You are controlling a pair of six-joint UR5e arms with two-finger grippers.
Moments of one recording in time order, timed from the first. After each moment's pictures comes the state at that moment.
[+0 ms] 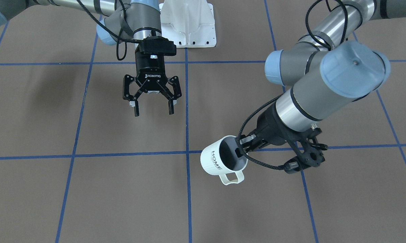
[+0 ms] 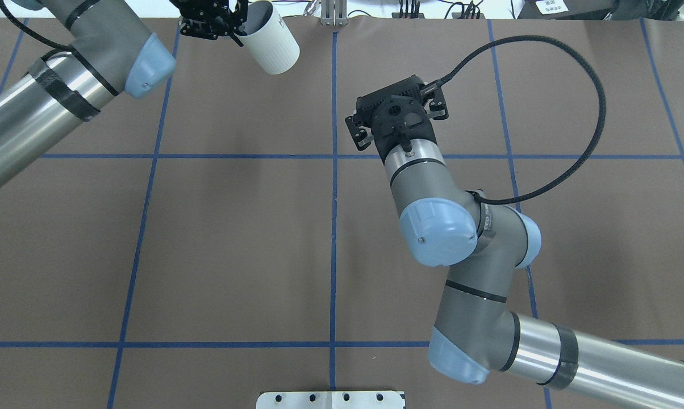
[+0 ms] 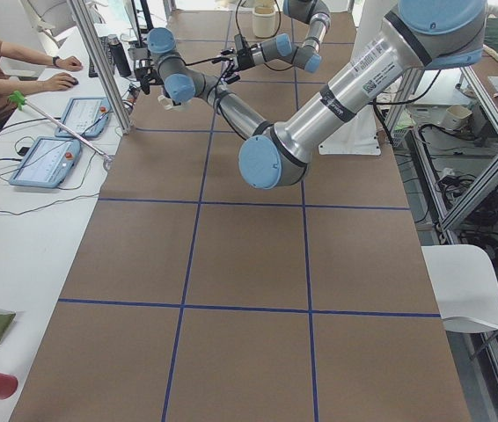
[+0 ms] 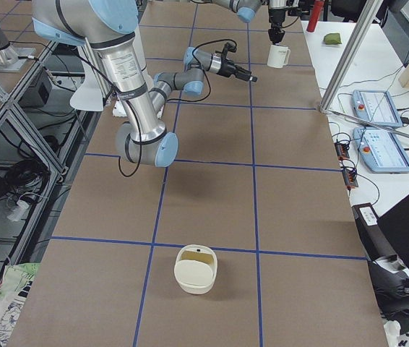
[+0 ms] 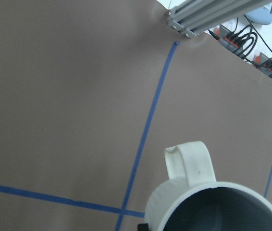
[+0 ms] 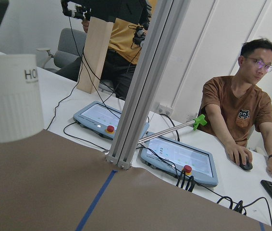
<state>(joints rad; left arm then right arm) -1.05 -2.42 -1.30 -1.97 -2.37 -1.32 0.45 -1.02 1.76 -1.03 0.84 0.67</state>
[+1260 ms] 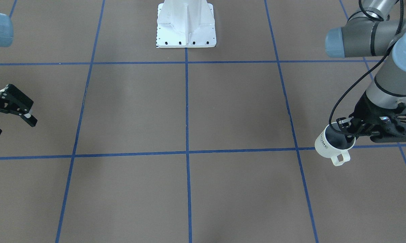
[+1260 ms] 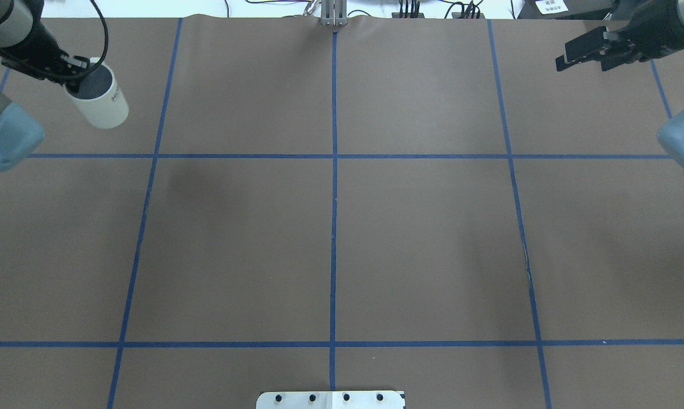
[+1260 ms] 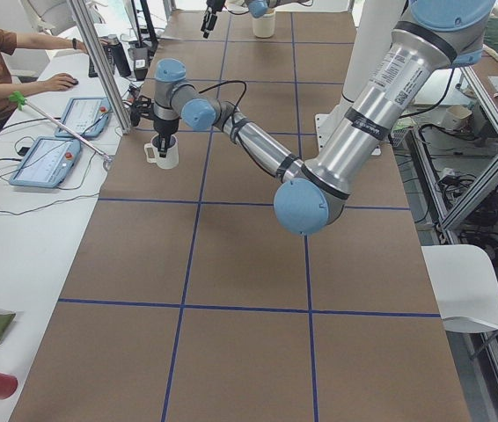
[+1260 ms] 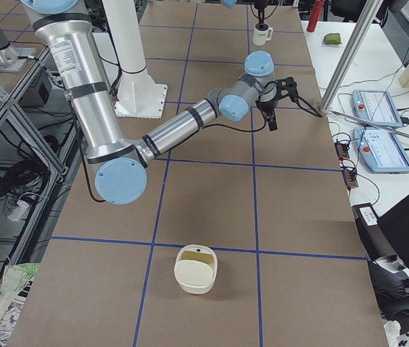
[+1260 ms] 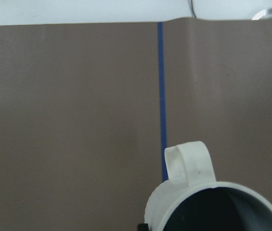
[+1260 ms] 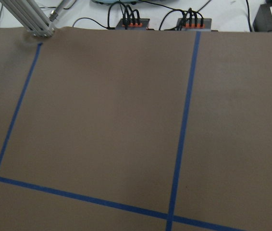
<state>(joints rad) -1.10 -1.96 -1.71 -1.53 -2.04 -0.58 1.20 -1.29 1.83 -1.29 2.29 0.70</state>
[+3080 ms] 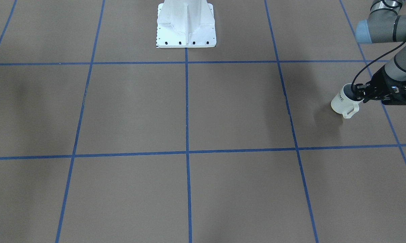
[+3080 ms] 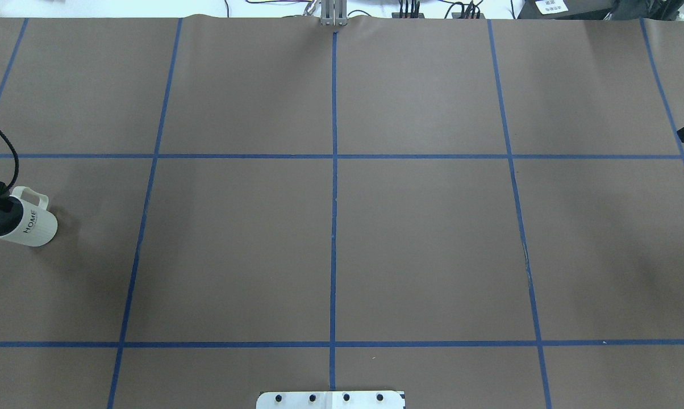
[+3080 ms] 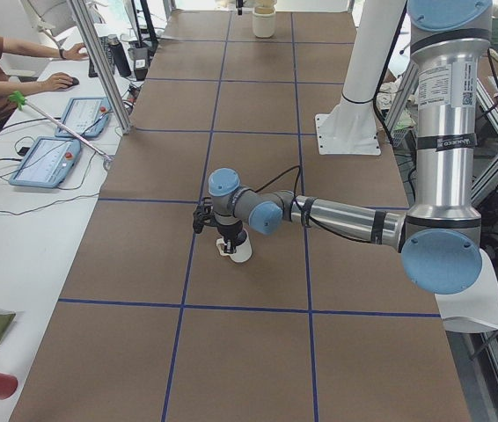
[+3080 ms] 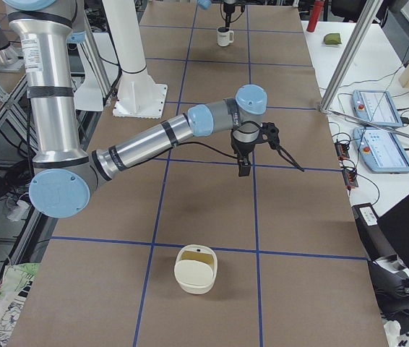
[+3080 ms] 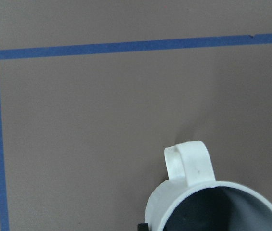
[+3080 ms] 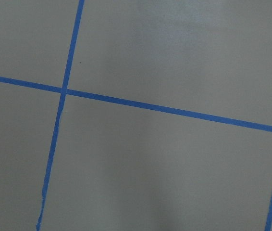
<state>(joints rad) -1.07 -1.51 -1.73 -1.90 -2.21 -0.58 1.35 -1.49 1.96 -1.78 2.38 0.17</state>
